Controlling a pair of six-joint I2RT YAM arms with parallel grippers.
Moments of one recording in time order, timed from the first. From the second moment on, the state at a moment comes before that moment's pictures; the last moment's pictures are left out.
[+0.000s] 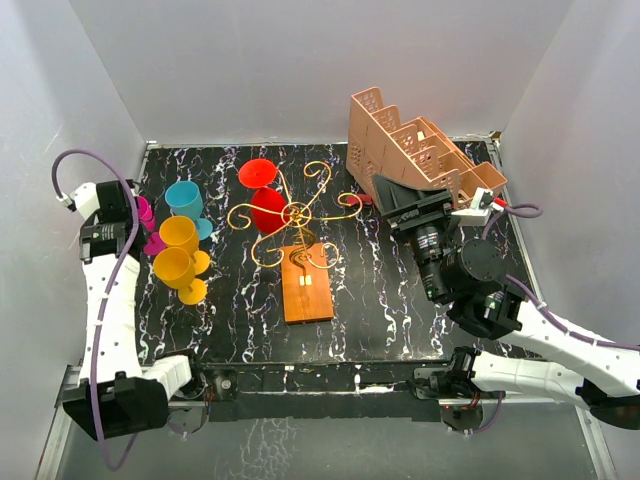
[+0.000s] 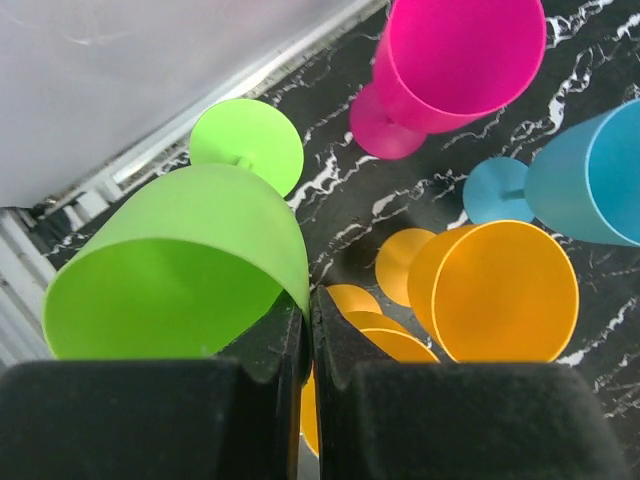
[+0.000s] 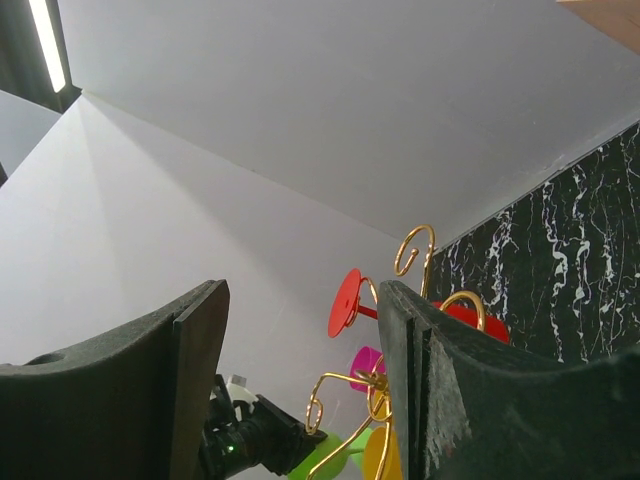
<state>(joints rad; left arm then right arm) 0.16 1.07 1.21 -1.00 -0.55 -0.57 1.09 0.82 0.97 0.18 0.86 0.91</state>
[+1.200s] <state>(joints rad) 0.35 1.25 1.10 -0.85 -0.32 -0.83 1.09 0.86 0.99 0.09 0.82 0.95</state>
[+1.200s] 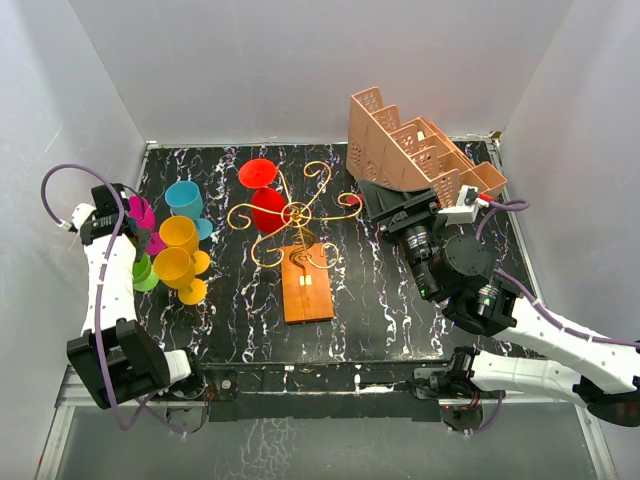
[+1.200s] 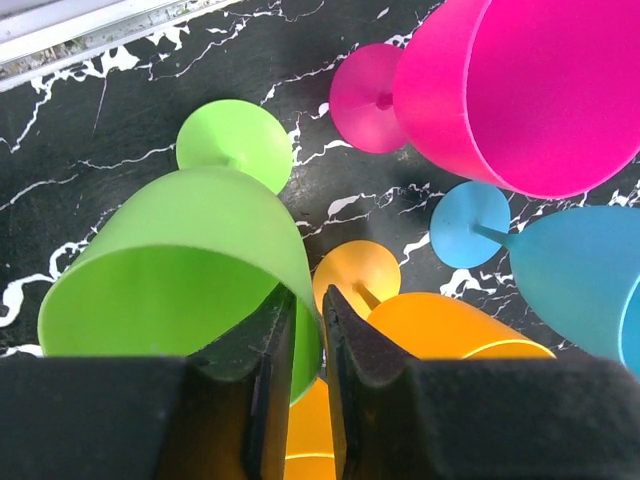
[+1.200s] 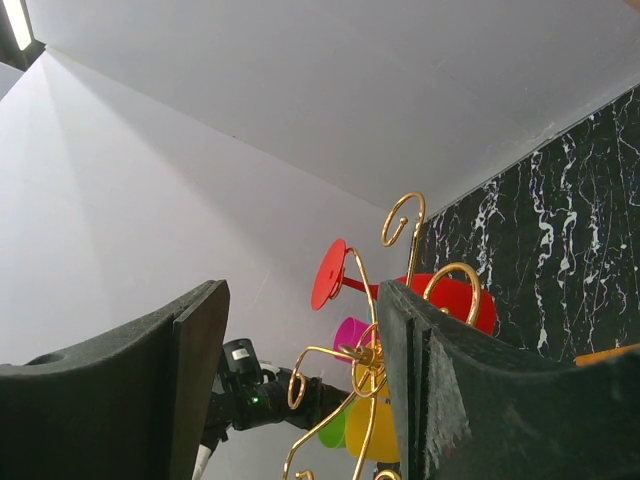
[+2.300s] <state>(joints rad) 0.25 0.98 1.42 -0.78 0.29 -0.51 1.09 0.95 1.08 0.02 0.74 0.79</state>
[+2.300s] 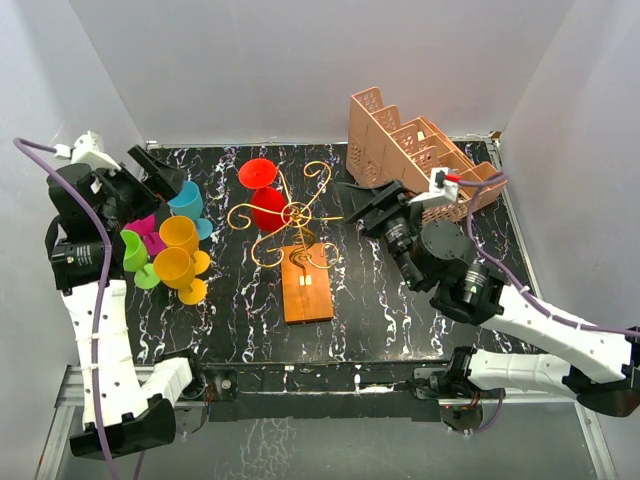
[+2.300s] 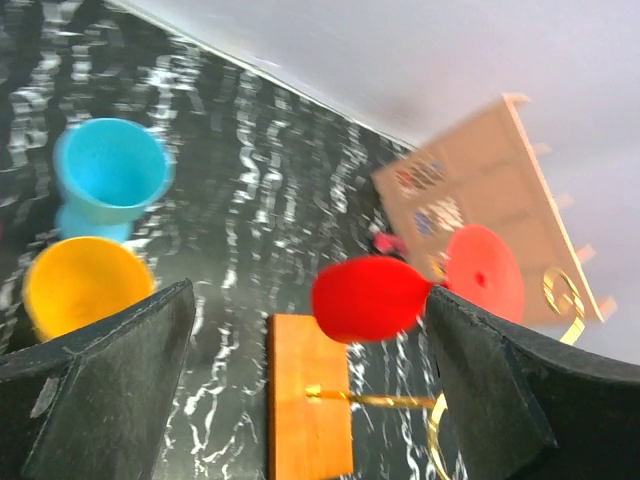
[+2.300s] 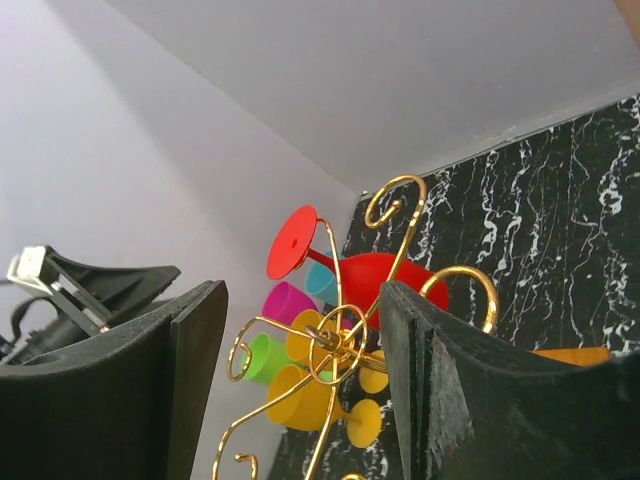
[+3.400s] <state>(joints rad) 0.06 0.85 1.25 -0.66 0.58 -0.40 0.94 1.50 1.58 -0.24 0.31 0.89</state>
